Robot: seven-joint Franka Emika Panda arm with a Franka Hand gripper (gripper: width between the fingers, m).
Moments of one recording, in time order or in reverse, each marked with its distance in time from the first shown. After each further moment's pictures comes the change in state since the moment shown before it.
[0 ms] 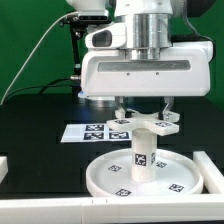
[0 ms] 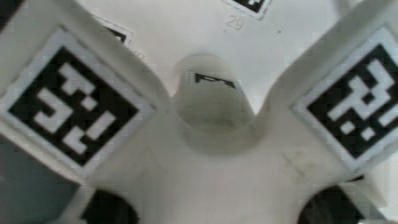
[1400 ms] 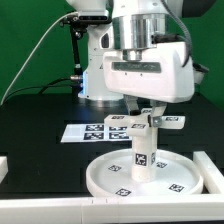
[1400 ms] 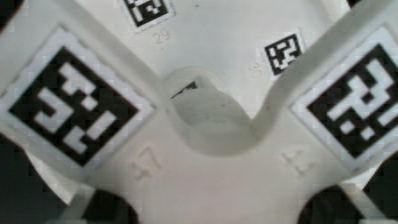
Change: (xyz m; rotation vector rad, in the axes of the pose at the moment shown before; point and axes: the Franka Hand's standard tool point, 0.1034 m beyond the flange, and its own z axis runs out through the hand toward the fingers) arm -0.001 0.001 0.000 0.042 -0.004 1.029
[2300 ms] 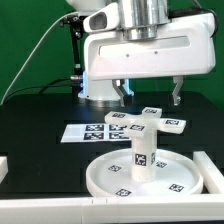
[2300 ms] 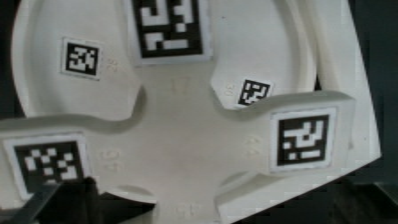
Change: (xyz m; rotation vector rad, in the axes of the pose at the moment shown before) arm 0.001 -0.010 -0.028 0.010 -0.055 -0.914
